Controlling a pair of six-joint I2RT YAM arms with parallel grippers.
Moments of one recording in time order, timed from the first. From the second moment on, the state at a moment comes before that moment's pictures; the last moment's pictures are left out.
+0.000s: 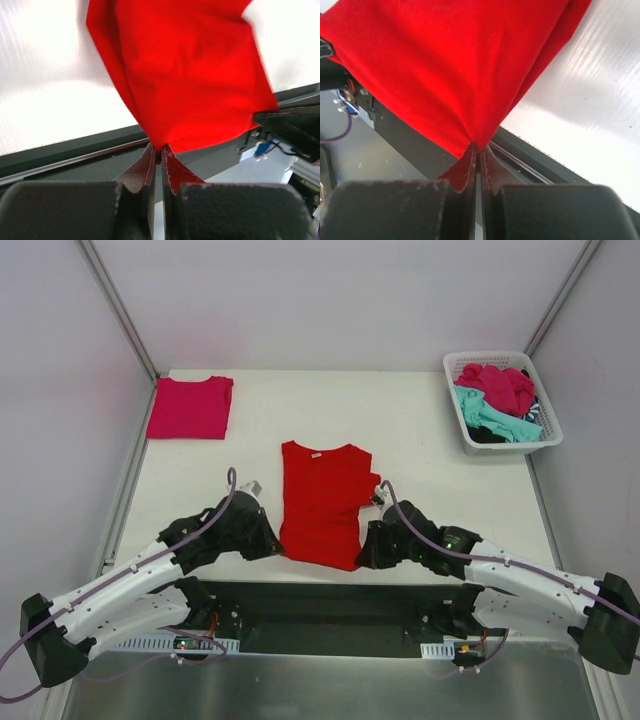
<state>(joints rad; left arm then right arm) -0.83 0.78 0.58 -0.69 0.06 -1.05 1.00 0.95 0.53 -0.40 -0.12 0.80</state>
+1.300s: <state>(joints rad) -0.51 1.47 1.05 -0.56 0.08 -0.71 0.49 1.60 1.18 -0.52 -0.30 0.43</state>
